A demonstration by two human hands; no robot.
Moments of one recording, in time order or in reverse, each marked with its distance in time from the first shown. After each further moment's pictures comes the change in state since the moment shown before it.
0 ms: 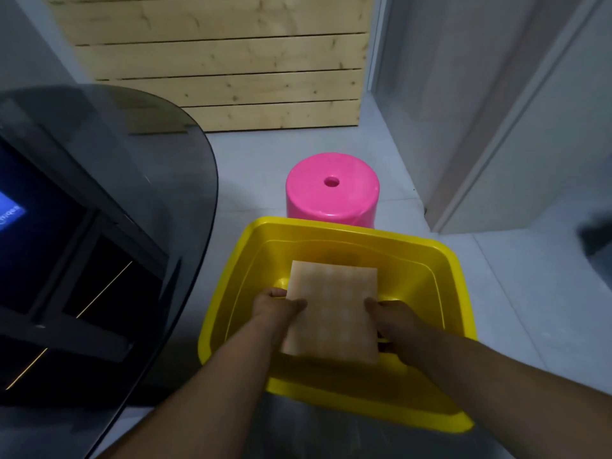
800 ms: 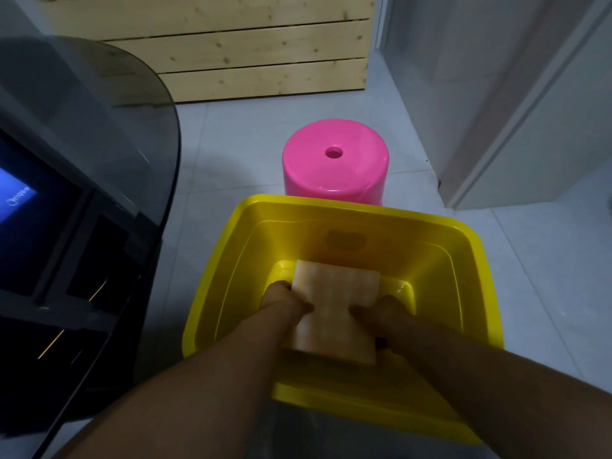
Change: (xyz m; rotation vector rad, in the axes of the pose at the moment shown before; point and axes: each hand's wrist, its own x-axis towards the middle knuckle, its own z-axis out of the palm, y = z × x) left_hand 0.050 -0.028 0.028 0.584 -0.054 0.038; right_hand 0.072 0.040 0.026 -0.279 0.062 0.076
